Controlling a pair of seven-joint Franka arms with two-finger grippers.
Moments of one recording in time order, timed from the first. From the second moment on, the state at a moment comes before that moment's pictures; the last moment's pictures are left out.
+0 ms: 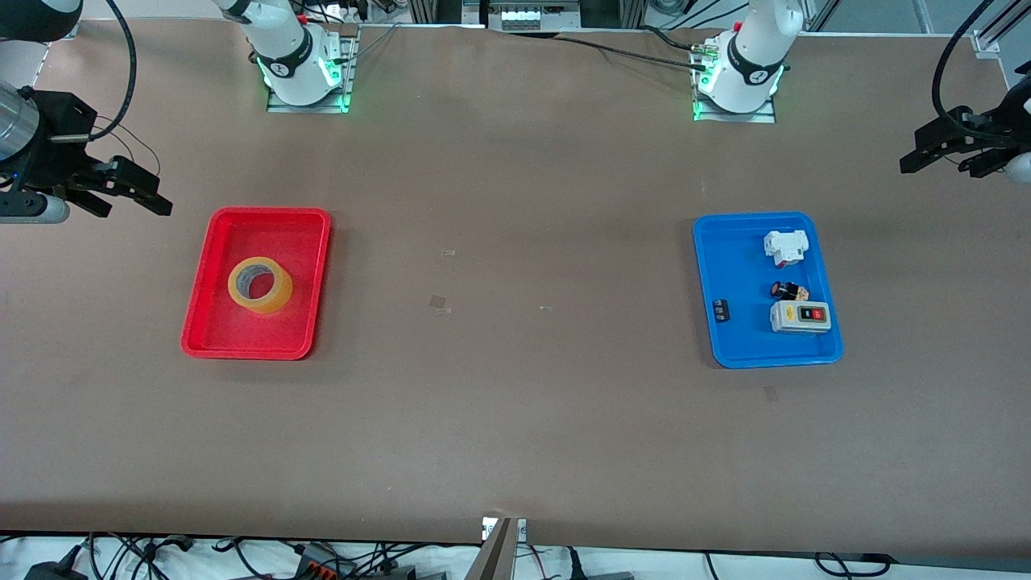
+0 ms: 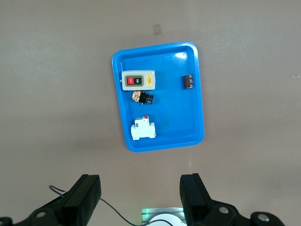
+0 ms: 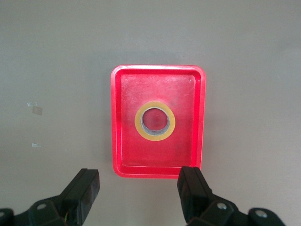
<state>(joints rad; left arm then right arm) 0.02 -0.03 0.03 -1.55 0.00 1.41 0.11 -0.03 -0.04 0.02 -1.75 0.02 1.70 0.00</state>
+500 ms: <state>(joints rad) 0.02 -0.04 0.03 -1.55 0.00 1.40 0.11 0.02 -0.04 -0.06 -1.75 0.02 1.69 -0.01</state>
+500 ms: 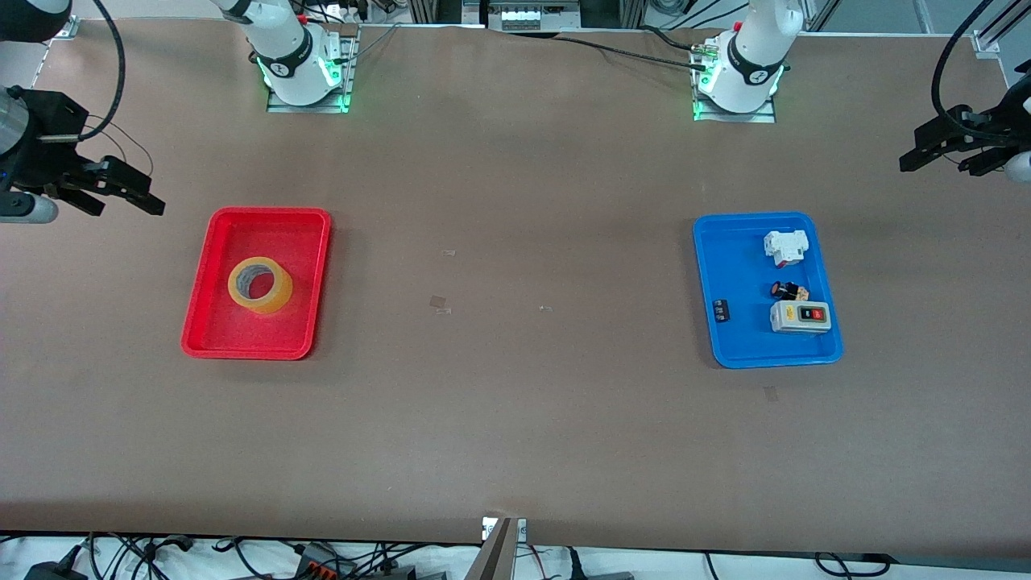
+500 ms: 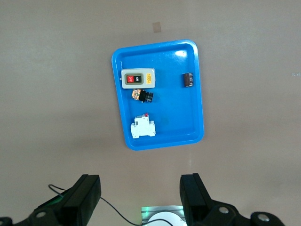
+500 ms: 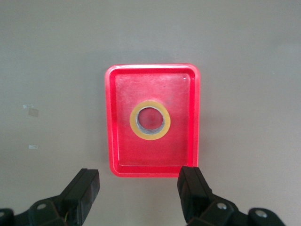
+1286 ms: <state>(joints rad) 0.02 -0.04 0.03 -1.55 0.00 1.39 0.11 0.00 -0.05 -0.02 -1.75 0.02 1.66 -0.02</state>
